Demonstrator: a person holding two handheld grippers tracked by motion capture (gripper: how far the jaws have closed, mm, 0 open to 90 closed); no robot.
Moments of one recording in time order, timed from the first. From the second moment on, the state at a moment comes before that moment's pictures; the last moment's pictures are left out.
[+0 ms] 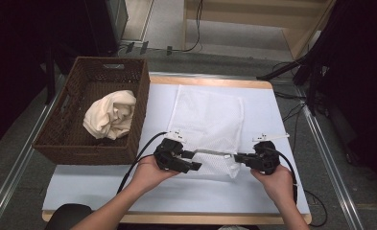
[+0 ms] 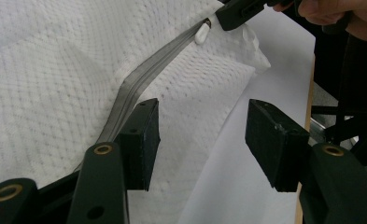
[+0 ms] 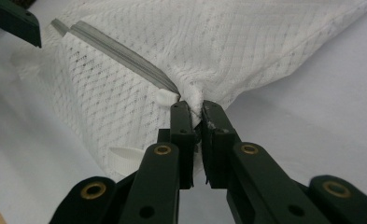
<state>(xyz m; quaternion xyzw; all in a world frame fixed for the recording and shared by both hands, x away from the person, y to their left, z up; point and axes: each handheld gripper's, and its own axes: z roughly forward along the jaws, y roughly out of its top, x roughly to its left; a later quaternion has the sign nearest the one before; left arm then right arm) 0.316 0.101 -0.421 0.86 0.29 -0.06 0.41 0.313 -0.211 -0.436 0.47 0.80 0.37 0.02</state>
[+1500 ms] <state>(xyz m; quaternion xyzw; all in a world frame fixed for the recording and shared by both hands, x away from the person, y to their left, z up) 0.307 0.092 -0.419 0.86 0.28 -0.06 0.42 0.285 -0.161 -0.408 0.40 0.82 0.41 0.00</state>
